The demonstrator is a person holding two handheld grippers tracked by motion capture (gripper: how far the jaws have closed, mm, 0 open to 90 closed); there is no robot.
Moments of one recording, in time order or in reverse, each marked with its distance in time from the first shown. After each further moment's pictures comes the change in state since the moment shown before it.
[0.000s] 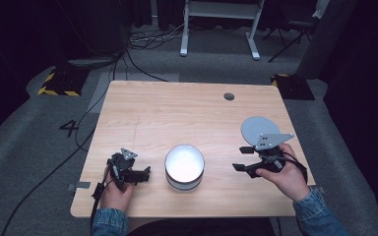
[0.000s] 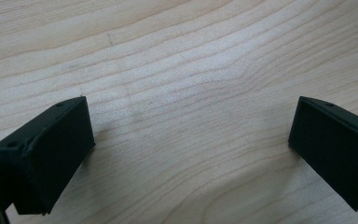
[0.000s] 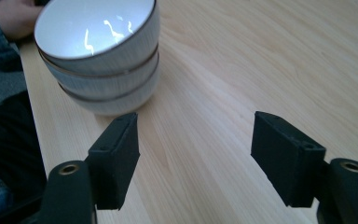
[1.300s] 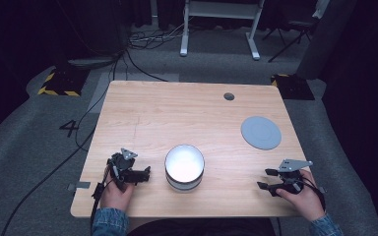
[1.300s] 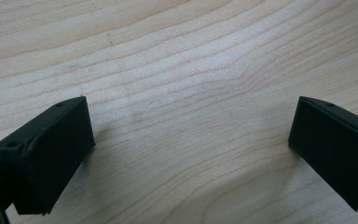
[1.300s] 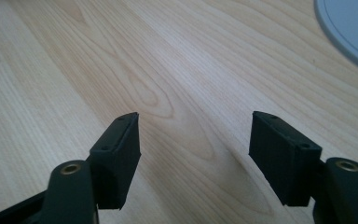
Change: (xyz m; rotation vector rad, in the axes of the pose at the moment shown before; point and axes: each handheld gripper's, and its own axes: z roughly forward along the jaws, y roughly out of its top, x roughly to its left) left arm 0.000 0.000 0.000 -0.001 0.000 0.001; right arm -0.025 -0.136 -0.009 0.104 -0.144 0.162
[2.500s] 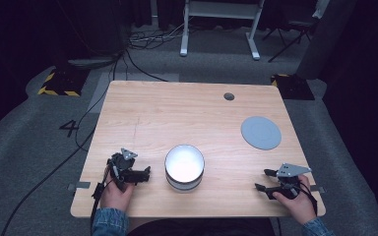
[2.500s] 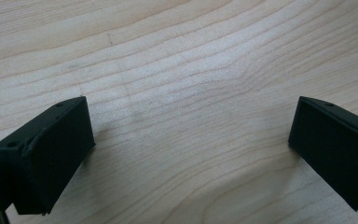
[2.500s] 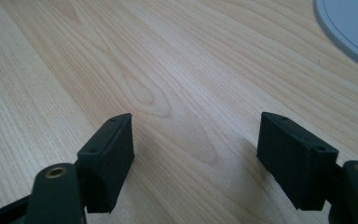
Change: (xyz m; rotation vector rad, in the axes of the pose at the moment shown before) left arm 0.000 0.000 0.000 0.000 0.000 0.000; right arm 0.003 -0.018 0.014 -0.090 -0.031 -0.023
